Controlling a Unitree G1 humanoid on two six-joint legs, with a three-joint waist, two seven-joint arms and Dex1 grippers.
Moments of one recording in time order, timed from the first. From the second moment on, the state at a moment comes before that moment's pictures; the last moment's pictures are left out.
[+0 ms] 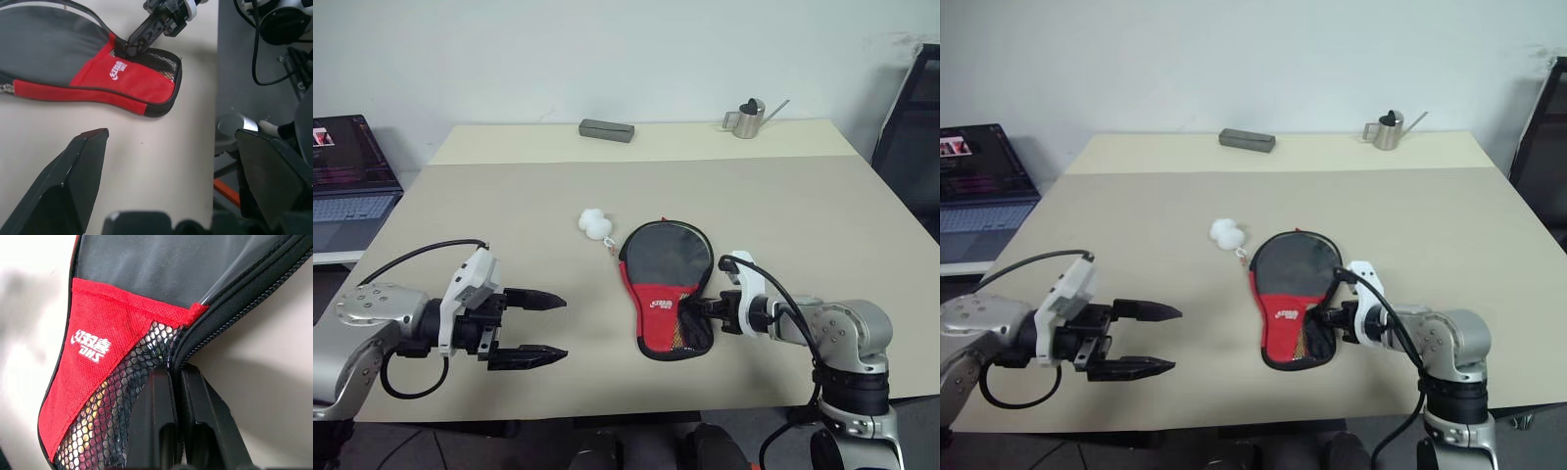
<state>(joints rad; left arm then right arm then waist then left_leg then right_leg) -0.08 1.03 0.23 -0.35 -0.70 0.62 -1.35 -0.41 -0.23 -0.16 -0.36 0.67 1.56 0.24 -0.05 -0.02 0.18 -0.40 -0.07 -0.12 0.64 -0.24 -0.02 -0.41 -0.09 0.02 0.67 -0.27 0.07</state>
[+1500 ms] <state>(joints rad) -0.12 1.04 0.18 -0.36 -0.72 0.64 -1.38 -0.14 -0.57 0.05 -0.46 1.82 1.20 -0.62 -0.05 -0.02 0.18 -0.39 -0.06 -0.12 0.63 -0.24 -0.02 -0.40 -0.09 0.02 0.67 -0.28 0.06</state>
